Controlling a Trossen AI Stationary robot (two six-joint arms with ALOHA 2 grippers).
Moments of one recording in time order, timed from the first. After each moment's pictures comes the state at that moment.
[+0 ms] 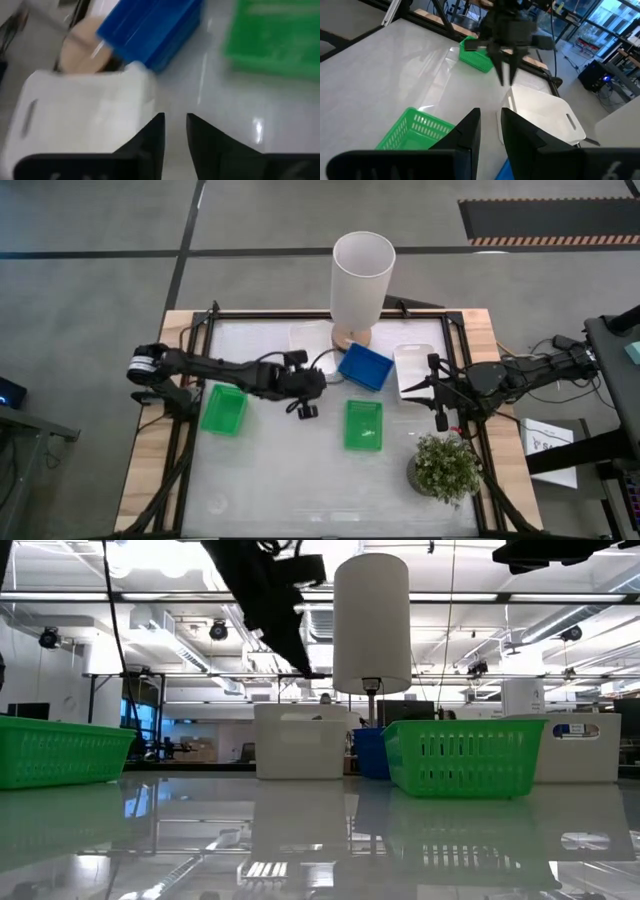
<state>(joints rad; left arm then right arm) -0.08 1.64 1.28 -0.57 -0.45 -0.05 0.28 0.58 0.62 -0.34 0.23 -0.32</state>
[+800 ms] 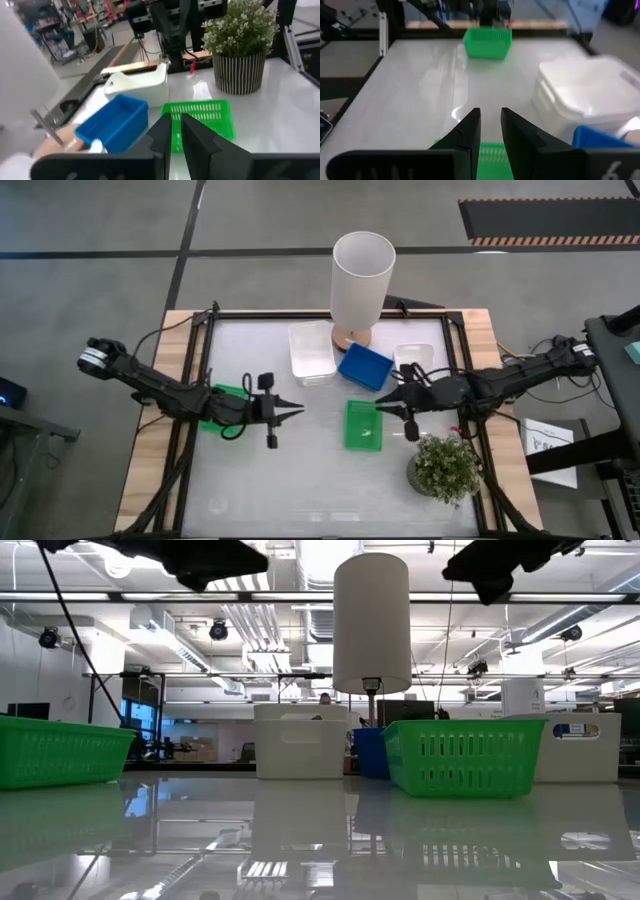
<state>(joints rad) -0.35 1.16 0.64 0.34 -0.50 0.10 0.28 0.96 0.68 -0.12 0.24 0.12</state>
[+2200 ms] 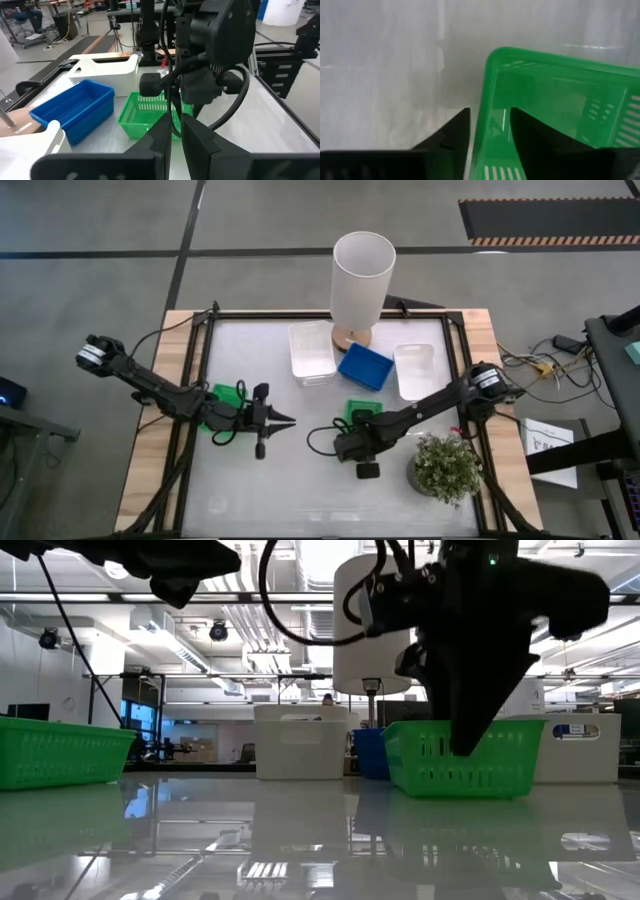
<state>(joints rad) -0.43 1.11 0.57 0.33 -0.45 -0.07 0.34 1.94 1.40 -0.85 0.05 0.27</state>
